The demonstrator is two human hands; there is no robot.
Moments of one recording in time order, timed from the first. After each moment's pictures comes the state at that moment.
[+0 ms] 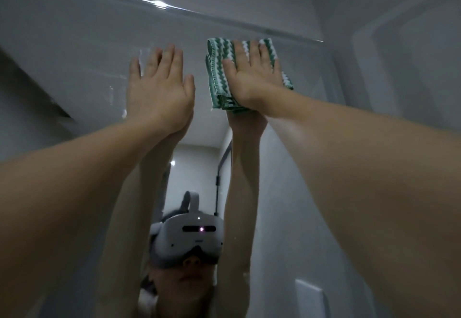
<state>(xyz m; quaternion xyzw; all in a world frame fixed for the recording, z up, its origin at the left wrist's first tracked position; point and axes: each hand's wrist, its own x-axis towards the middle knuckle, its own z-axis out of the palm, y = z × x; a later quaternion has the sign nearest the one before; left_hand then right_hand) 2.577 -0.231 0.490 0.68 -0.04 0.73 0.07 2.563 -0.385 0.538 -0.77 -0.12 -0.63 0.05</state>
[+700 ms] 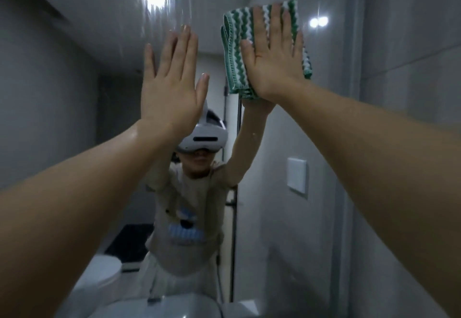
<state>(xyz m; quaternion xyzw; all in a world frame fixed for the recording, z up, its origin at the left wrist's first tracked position) 2.563 -0.222 0.324 0.75 -0.08 0.66 0.00 2.557 -0.393 0.385 -0.80 -0.12 -0.58 0.05</state>
